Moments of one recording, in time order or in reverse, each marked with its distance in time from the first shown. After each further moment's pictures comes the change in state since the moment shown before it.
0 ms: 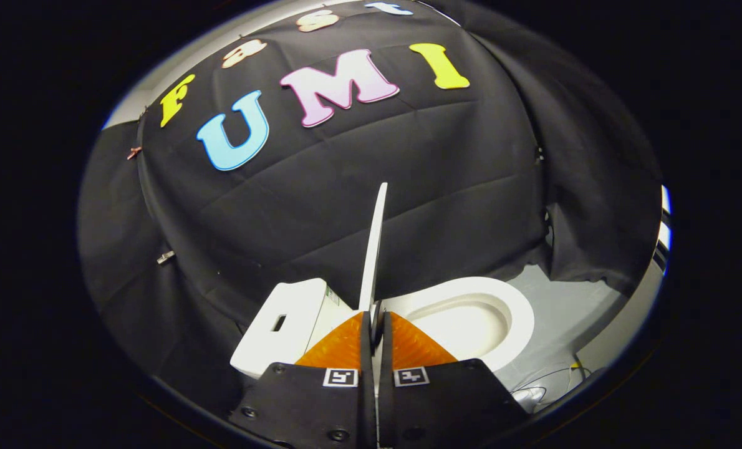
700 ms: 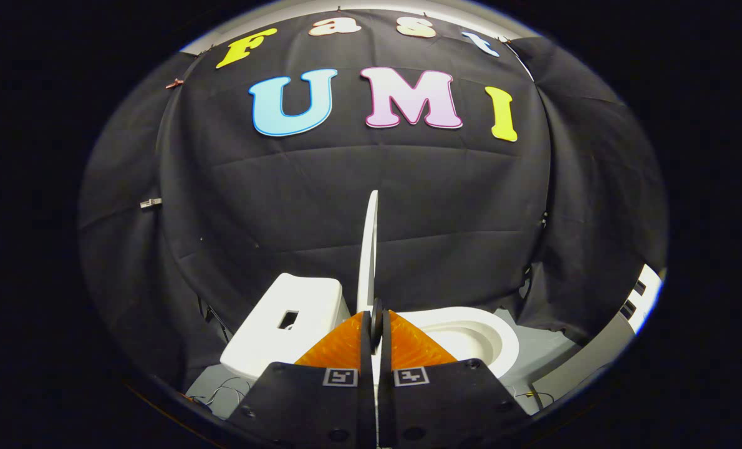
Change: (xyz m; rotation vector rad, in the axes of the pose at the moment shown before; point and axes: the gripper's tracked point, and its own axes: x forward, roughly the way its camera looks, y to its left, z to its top) arm 0.005 0.139 -0.023 -0.283 -0.074 -0.119
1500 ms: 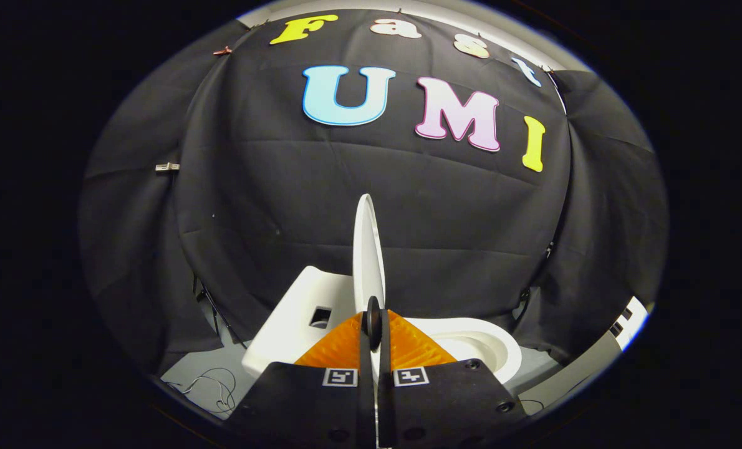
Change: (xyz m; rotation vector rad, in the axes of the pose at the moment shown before) arm -0.001 0.100 -0.019 -0.166 -0.026 -0.020
